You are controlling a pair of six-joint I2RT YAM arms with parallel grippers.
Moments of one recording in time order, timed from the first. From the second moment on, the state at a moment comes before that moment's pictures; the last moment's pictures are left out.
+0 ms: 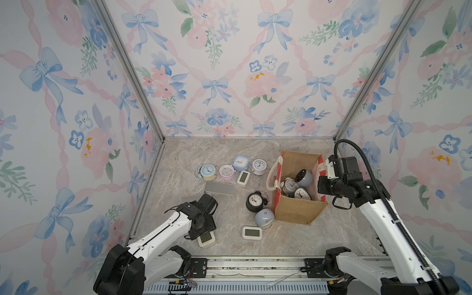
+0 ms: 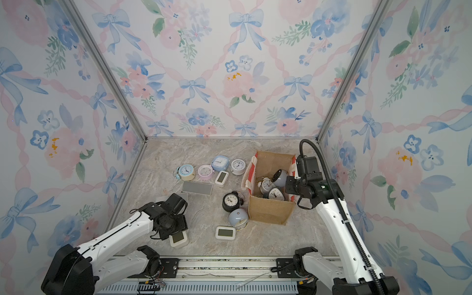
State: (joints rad) left arm -0.52 1.06 0.57 -0.94 -0.04 -0.95; right arm 0.20 1.05 1.16 -1.05 0.09 0.28
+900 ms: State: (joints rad) left arm -0.66 1.42 1.39 -0.86 -0.04 -0.57; right arm 0.20 1.08 1.16 -1.05 0.10 0.28
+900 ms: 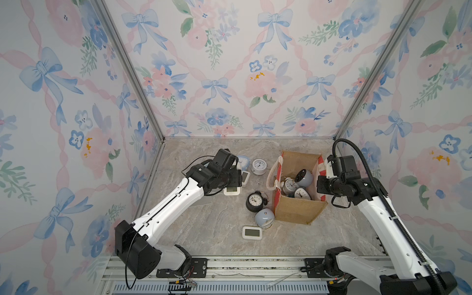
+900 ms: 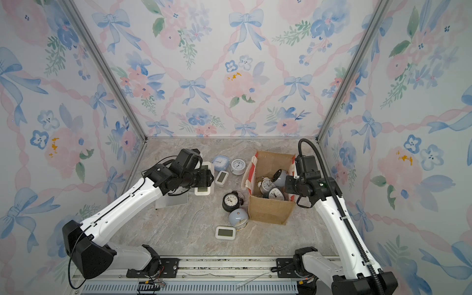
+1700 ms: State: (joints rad) left arm -0.91 2.05 2.21 -0.84 0.12 -0.52; right arm 0.20 1.08 1.16 -1.05 0.10 0.28
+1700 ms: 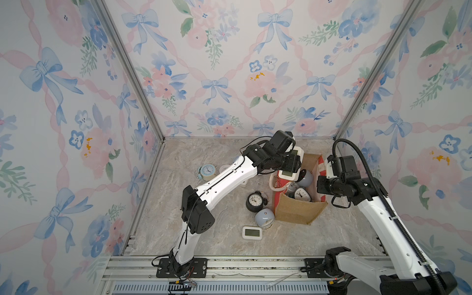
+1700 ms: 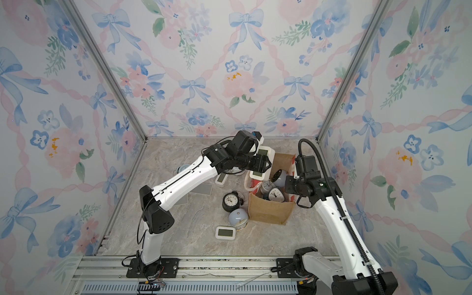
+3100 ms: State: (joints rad) left arm -0.93 2.37 2.29 -0.90 -0.10 -0.57; right arm 0.20 1.05 1.16 -1.05 0.10 0.28
